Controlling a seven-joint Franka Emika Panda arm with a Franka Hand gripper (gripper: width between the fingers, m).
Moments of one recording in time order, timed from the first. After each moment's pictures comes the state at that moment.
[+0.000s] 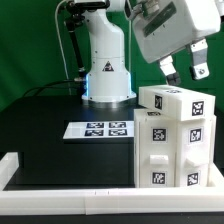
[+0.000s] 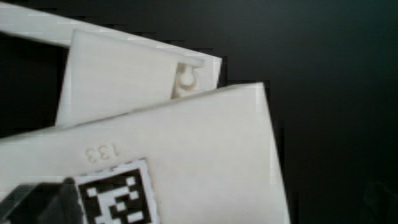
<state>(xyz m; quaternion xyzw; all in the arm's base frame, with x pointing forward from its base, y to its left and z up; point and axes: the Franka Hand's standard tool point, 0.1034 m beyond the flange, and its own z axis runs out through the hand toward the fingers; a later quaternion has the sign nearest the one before) 0.624 0.093 0.187 -0.79 0.58 -0.02 0.19</state>
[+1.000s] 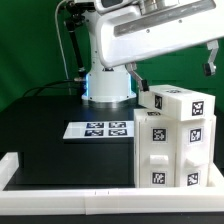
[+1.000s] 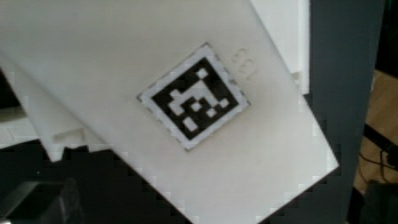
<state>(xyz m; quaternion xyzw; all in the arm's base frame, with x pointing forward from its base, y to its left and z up) 0.621 0.080 0.184 -0.99 0.04 -0.10 0.11</state>
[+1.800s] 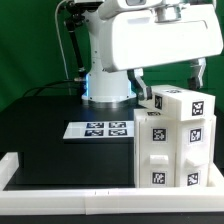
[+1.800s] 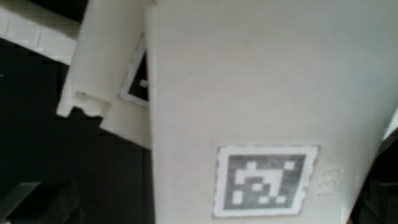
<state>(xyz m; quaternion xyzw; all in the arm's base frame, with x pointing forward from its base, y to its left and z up) 0.606 0.077 0.162 -0.97 -0.22 -0.12 0.04</state>
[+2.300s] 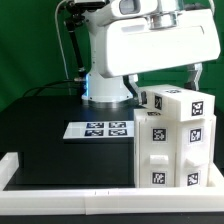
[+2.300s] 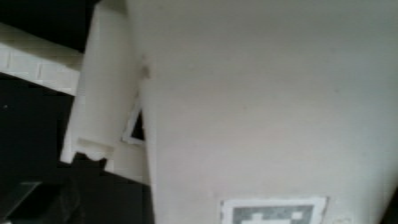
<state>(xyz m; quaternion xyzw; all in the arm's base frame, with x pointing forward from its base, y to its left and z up) 0.602 0.070 0.157 -0.97 -0.19 -0.11 0.04</state>
